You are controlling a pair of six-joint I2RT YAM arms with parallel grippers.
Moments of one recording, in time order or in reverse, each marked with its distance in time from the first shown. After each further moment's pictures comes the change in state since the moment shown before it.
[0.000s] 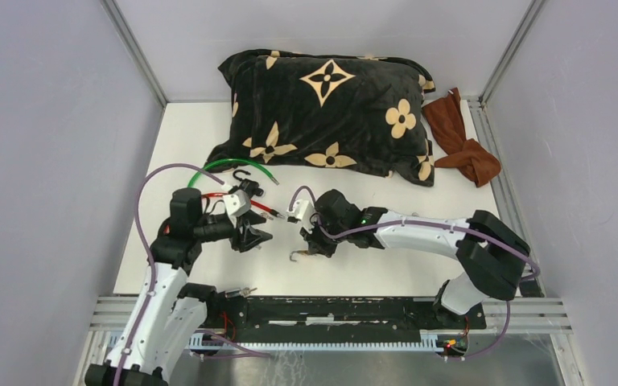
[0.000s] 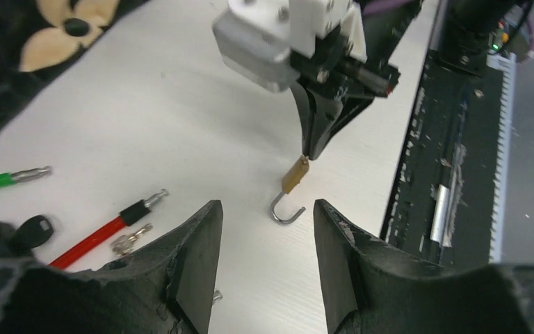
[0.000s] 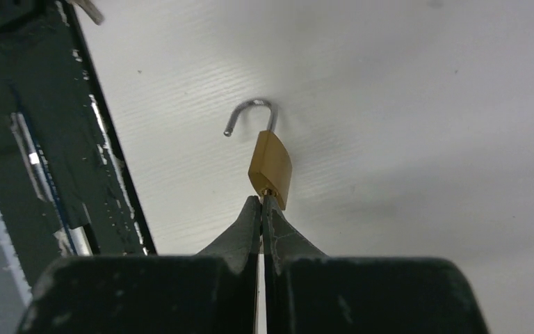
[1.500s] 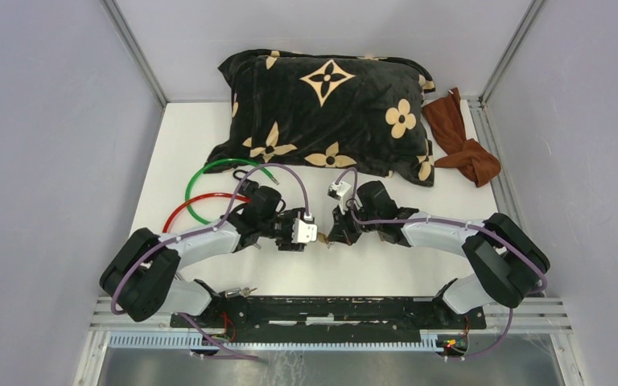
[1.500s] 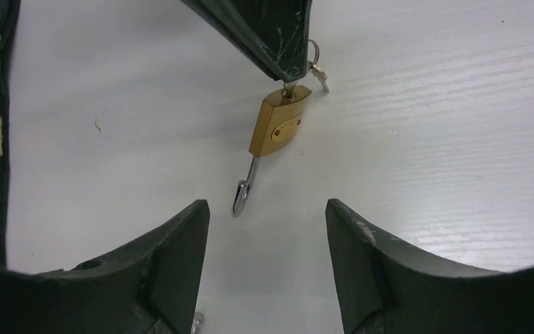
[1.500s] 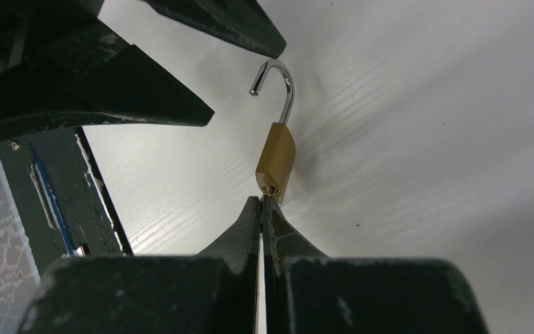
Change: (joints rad) left arm -0.535 0.706 -0.002 0.452 -0.414 0.527; right arm -0.281 -0.114 -0.276 0.315 -0.215 0.193
